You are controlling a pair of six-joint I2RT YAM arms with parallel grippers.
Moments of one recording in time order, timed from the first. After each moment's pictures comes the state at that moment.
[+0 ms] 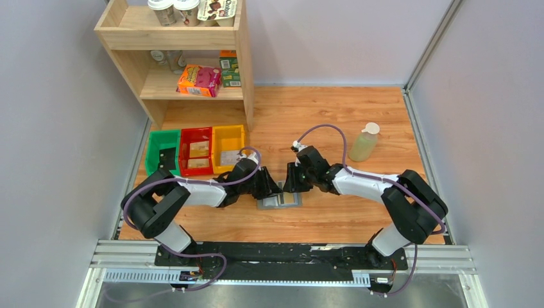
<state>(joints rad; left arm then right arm) -0.77 1.56 0.53 0.36 0.20 -1.04 0.74 1.55 0.77 -0.08 -0.18 0.59</state>
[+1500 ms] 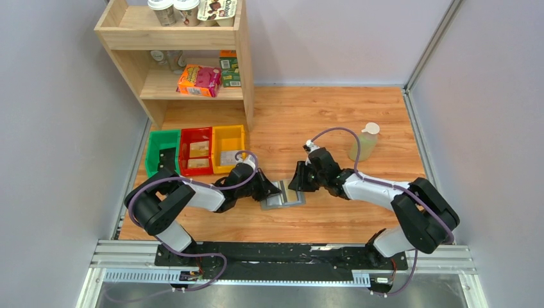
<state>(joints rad) -0.76 1.60 0.44 0.59 0.20 -1.16 0.68 1.46 0.65 0.02 -0.20 0.68</state>
